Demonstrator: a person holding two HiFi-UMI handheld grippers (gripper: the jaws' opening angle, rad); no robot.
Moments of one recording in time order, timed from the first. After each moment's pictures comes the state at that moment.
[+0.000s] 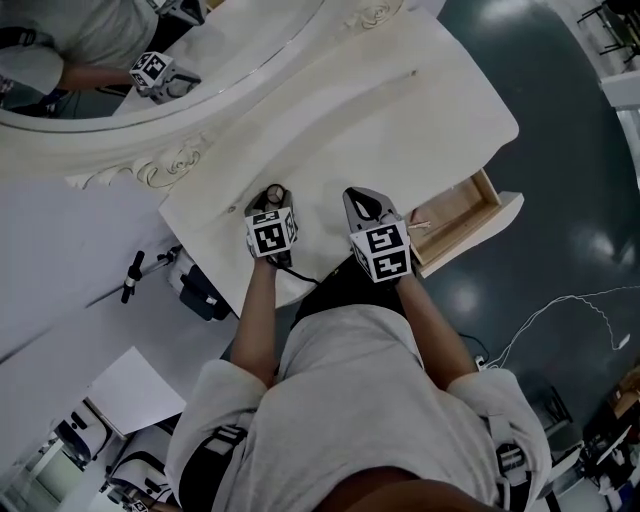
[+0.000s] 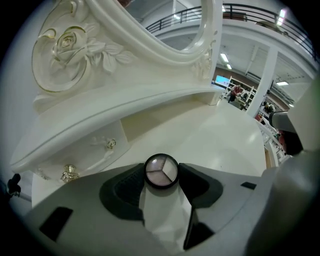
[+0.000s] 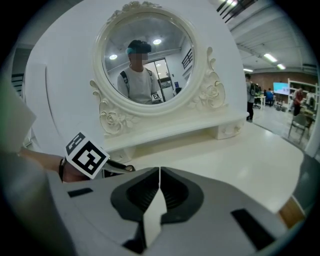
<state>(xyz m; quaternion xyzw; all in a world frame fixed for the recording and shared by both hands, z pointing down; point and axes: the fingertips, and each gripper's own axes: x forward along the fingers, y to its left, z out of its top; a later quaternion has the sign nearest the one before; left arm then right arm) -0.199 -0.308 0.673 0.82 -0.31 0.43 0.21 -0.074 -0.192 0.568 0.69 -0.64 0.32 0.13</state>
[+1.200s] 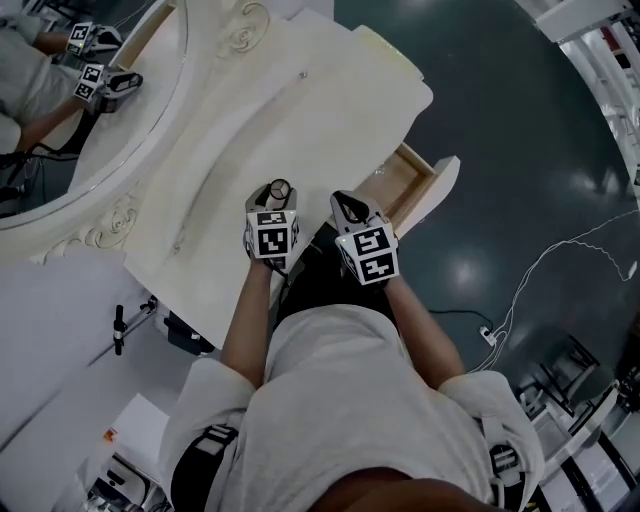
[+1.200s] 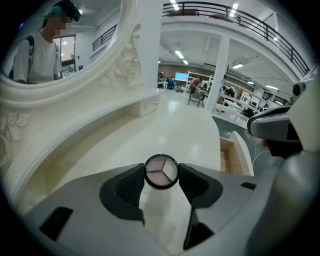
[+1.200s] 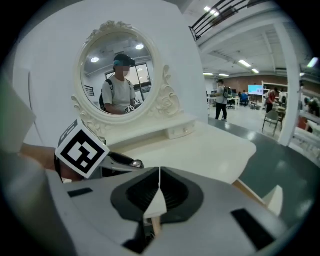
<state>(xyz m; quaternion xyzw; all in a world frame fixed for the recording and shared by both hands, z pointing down) -0.012 -0.177 0.633 0.89 -0.12 0.43 0.10 0.034 -0.066 0.554 0.77 -0.54 0.33 0.10</state>
